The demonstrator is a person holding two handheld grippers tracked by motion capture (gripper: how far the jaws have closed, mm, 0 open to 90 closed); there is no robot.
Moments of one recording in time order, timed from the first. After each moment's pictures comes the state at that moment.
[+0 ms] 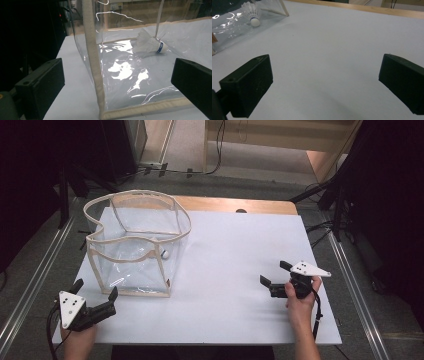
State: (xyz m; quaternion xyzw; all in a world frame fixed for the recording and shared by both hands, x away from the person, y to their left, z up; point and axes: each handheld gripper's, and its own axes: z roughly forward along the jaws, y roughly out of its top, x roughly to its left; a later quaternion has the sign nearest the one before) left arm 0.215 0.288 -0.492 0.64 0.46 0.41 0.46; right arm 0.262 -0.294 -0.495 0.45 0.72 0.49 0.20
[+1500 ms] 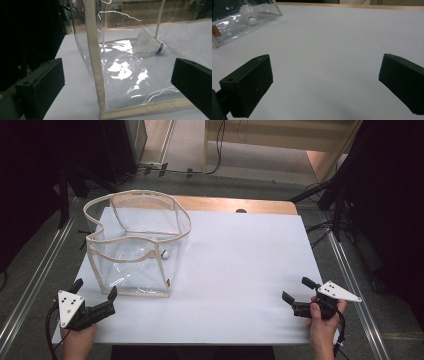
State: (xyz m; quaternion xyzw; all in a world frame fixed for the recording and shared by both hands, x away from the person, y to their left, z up) left arm 0.216 0.291 -0.492 0.64 0.46 0.40 0.47; right arm 0.205 -0.346 -0.508 0.47 0.69 0.51 0.22
